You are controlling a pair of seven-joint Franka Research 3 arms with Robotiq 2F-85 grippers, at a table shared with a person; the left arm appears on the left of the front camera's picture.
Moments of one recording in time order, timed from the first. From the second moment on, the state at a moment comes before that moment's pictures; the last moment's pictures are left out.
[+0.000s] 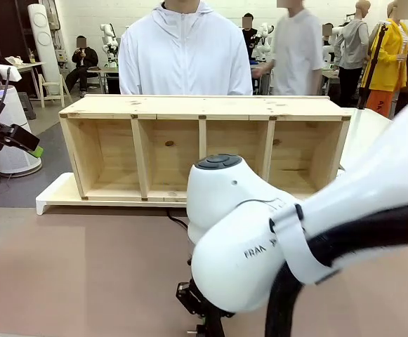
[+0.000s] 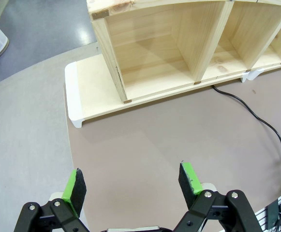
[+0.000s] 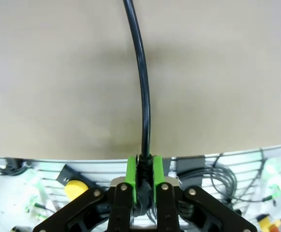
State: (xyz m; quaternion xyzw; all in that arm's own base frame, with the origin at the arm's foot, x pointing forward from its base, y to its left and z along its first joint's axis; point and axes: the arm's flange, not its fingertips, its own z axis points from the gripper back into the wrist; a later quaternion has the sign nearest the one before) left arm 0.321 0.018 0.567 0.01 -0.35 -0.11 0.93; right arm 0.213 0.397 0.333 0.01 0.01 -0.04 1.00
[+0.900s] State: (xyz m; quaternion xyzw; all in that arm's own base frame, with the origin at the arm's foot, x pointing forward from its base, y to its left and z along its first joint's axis) left arm 0.321 0.018 0.567 0.01 -0.35 -0.11 0.93; right arm 0.202 0.386 0.333 0.02 -0.01 -0.06 1.00
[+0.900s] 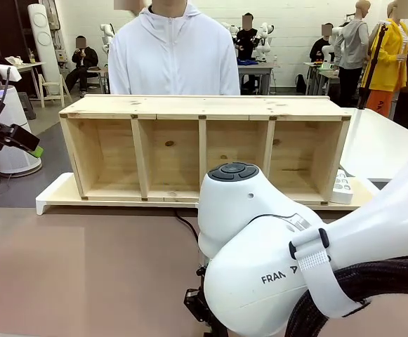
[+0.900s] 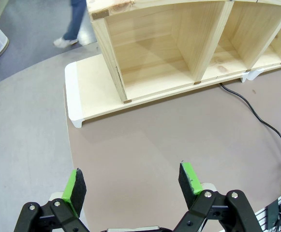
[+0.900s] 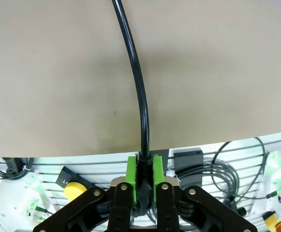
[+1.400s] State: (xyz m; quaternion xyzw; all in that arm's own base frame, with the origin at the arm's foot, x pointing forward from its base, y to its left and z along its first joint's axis) left arm 0.321 0.018 0.567 0.01 -0.35 -0.11 0.93; right arm 0.193 0.358 0.368 0.06 -0.02 -0.13 0.99
